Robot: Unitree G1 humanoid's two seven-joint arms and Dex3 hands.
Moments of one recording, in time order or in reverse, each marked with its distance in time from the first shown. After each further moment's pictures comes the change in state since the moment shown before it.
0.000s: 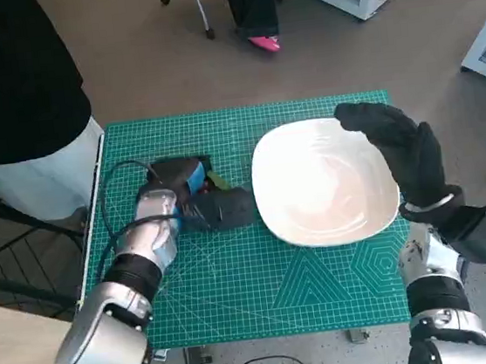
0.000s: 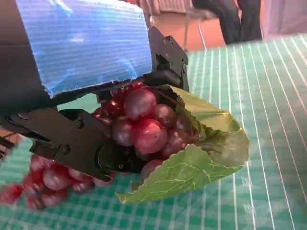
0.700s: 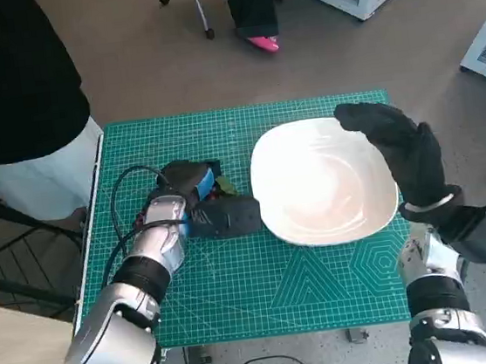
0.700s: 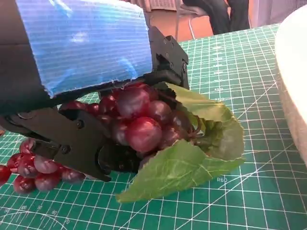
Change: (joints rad) left arm -0.007 -0.083 -0.020 0.196 -0.002 -0.085 0.088; right arm 0.000 0.000 0.000 -0.001 0.000 0.000 0.004
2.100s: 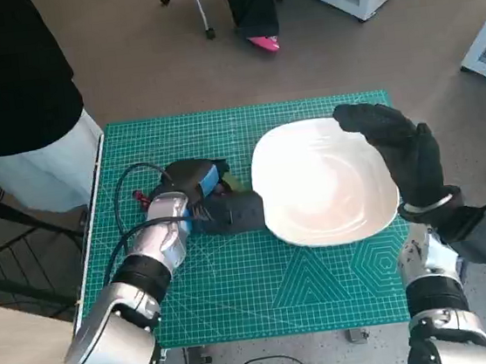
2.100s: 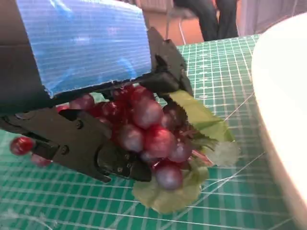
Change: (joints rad) left arm 0.002 -0.004 -0.009 -0.018 0.023 -0.029 0.010; right arm 0.000 0.001 0.000 0.006 0.001 0.000 0.001
